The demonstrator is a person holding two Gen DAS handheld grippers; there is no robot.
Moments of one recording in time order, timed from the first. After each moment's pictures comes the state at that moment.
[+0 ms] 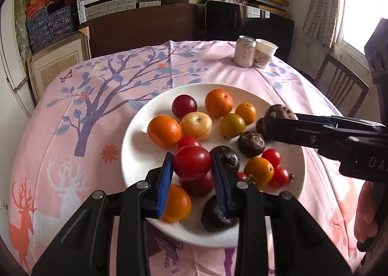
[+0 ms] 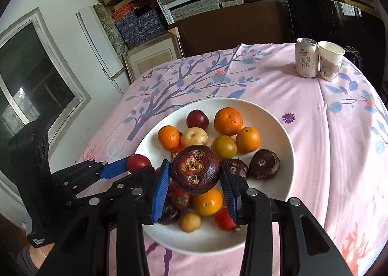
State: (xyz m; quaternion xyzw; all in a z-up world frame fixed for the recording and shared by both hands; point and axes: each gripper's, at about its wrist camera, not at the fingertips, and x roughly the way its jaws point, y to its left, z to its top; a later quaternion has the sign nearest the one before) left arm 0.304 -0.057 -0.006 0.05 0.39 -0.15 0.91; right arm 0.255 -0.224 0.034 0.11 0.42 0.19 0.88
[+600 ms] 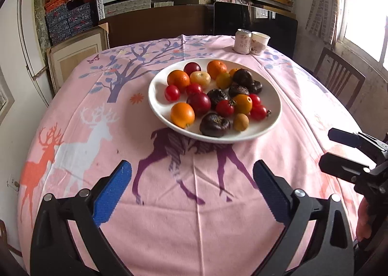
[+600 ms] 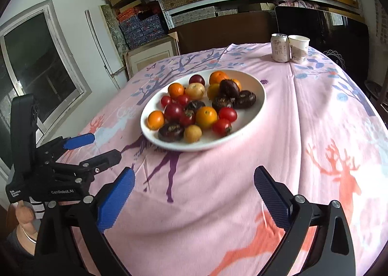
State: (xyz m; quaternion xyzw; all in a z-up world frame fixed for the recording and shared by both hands) left arm 0.154 -0.026 -0.005 0.05 0.38 -0.12 0.92; right arm 0.090 -0.241 0.020 0.09 0.38 0.16 0.90
